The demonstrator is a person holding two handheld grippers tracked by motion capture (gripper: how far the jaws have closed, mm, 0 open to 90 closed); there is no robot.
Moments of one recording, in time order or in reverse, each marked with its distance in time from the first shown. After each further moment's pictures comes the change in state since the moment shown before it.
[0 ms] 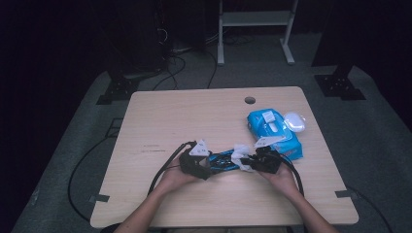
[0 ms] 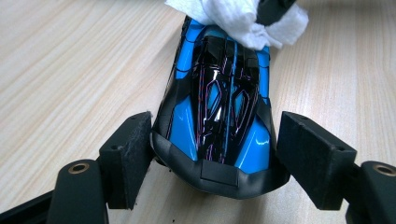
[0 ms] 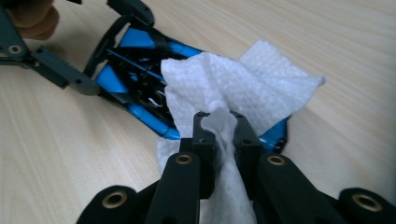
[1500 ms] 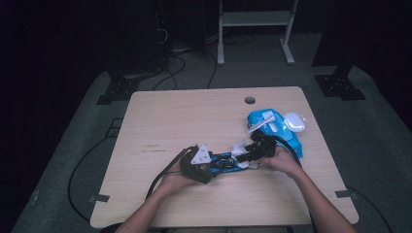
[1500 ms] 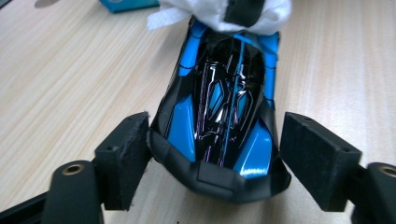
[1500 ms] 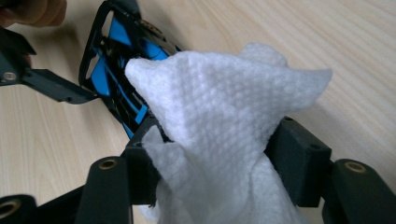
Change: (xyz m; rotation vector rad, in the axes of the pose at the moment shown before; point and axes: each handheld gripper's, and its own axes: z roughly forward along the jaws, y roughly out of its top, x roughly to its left) left arm -0.013 -0.003 0.004 0.042 0.091 0.128; right arm -0.037 0.039 0.023 0.227 0.206 0.014
